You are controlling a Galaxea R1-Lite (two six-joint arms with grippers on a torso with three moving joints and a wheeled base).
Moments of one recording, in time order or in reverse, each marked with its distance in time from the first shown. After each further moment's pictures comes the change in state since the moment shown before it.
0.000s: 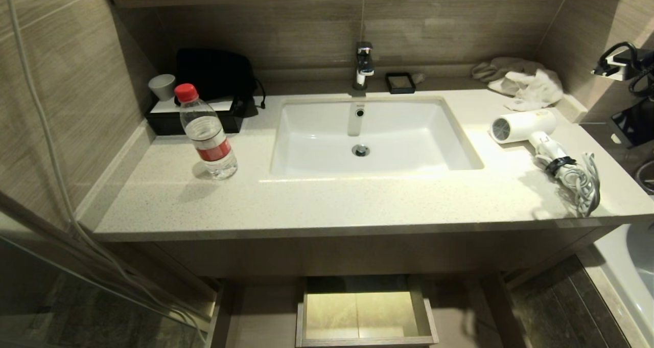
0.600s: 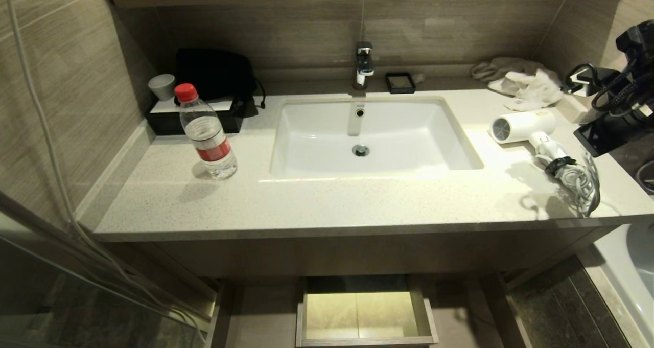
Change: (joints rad) left arm 0.000 0.000 0.000 0.000 0.000 0.000; right arm 0.025 0.094 0.021 -0.104 0.022 -0.050
